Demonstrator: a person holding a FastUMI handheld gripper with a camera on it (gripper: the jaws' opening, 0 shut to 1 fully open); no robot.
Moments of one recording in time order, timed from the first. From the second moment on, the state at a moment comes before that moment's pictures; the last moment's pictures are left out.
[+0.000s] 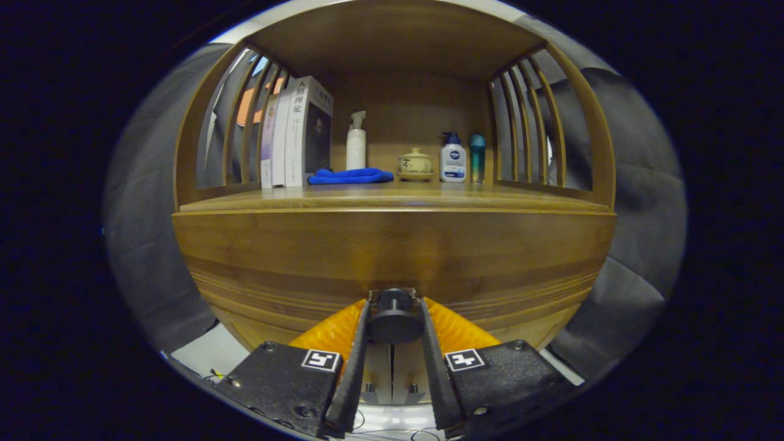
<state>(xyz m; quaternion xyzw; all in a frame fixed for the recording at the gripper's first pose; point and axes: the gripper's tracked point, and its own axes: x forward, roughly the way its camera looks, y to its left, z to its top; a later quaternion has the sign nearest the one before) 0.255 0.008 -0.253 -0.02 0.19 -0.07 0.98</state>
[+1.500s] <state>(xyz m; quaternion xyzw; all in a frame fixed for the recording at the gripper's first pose) 0.103 0.017 -0.251 -0.04 0.19 -0.03 0.98</state>
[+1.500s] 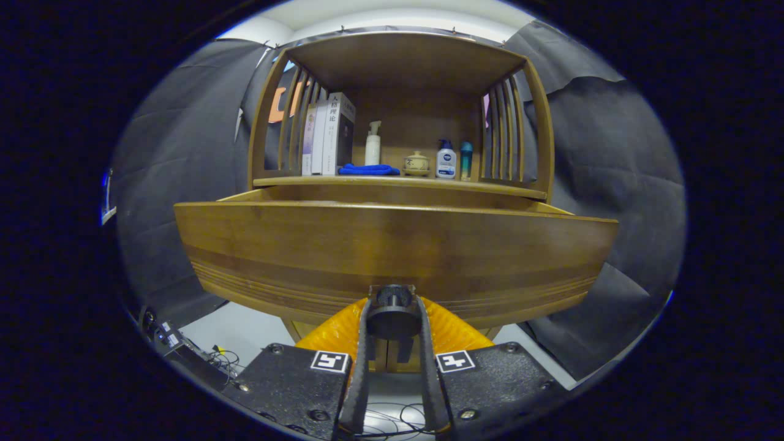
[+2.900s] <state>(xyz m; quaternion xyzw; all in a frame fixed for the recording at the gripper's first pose) 0.136 0.047 -0.123 0.00 0.31 0.05 0.95</state>
